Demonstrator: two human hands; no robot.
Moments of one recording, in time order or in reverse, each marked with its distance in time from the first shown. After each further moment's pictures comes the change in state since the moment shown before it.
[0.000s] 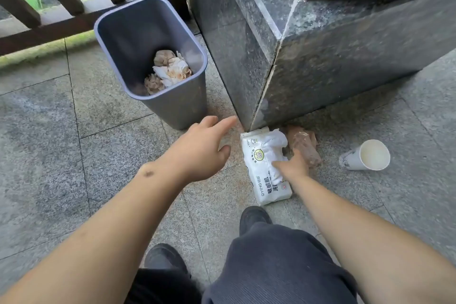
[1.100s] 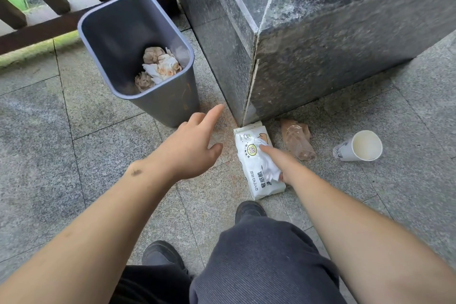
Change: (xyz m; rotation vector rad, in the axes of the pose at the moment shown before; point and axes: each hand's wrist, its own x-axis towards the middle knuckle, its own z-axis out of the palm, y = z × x) left_hand 0.005 0.005 0.004 -0.021 0.004 -0.001; right_hand -0.004 -0.014 -0.006 0.339 -0.299 0.318
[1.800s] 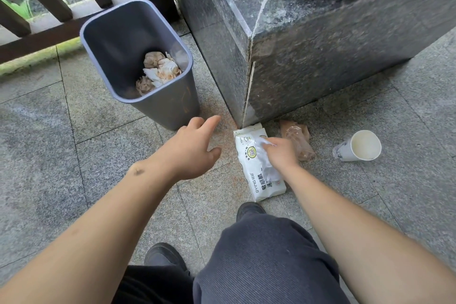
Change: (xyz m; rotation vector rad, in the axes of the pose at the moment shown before) left_hand 0.002 0.002 0.000 0.056 -0.060 -0.055; right_hand -0.024 -0.013 0.006 -0.251 0.168 -0.495
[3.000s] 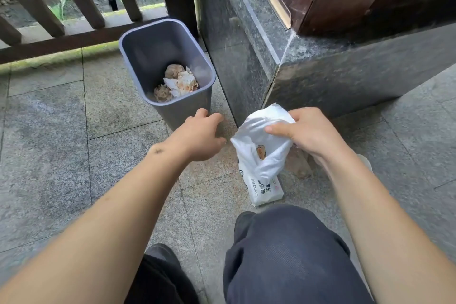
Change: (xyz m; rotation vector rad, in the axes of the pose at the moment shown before) left_hand -0.003 -0.012 -0.031 0.007 0.076 -0.088; right_hand -0.122 -0.155 -0.085 -0.130 -0.084 -0.305
